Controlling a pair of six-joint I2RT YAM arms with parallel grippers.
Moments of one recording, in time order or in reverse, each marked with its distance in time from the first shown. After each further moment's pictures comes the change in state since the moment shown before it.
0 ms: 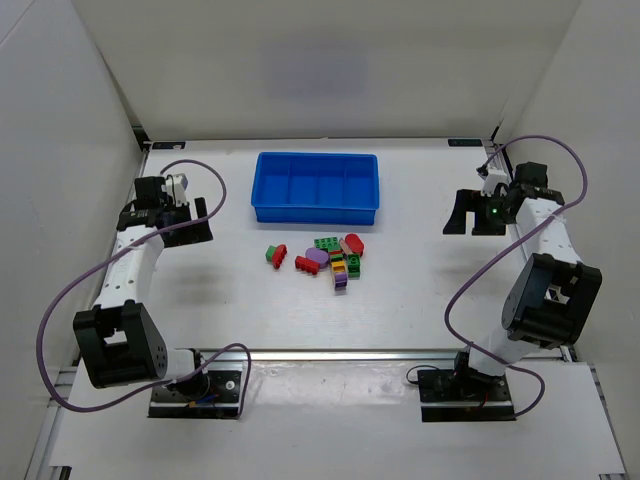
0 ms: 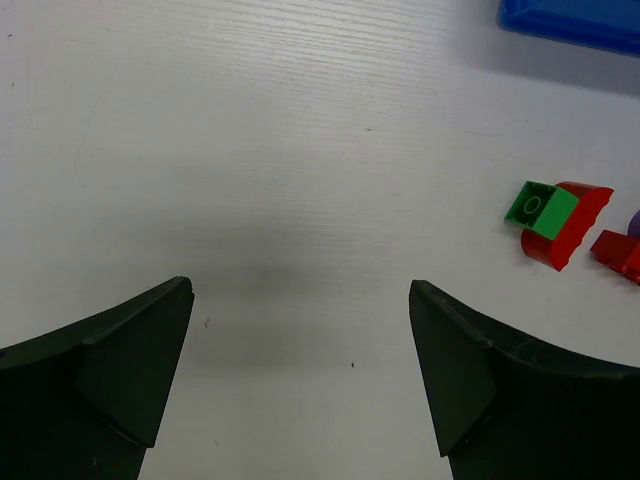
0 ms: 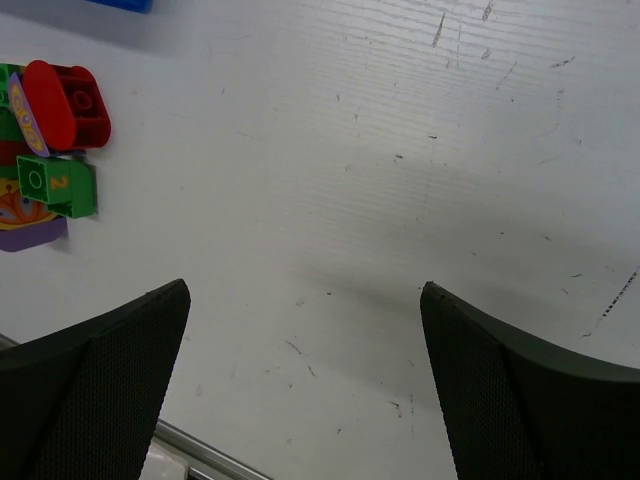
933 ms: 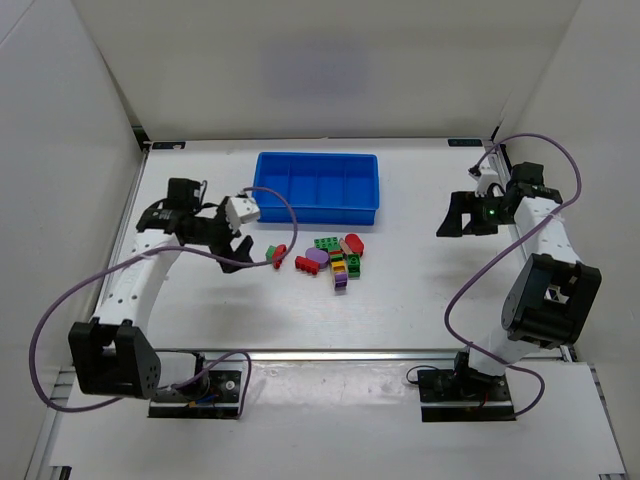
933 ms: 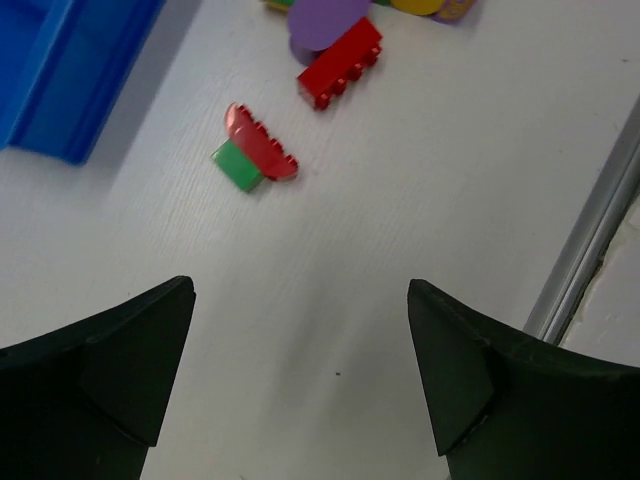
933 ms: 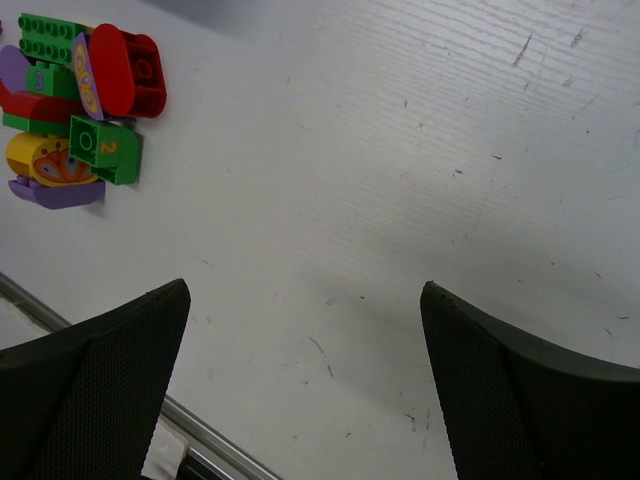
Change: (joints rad) left arm -0.209 -0.087 0.027 -0.199 0.552 0.844; right arm 0.014 0.000 0.010 -0.053 -0.110 -0.094
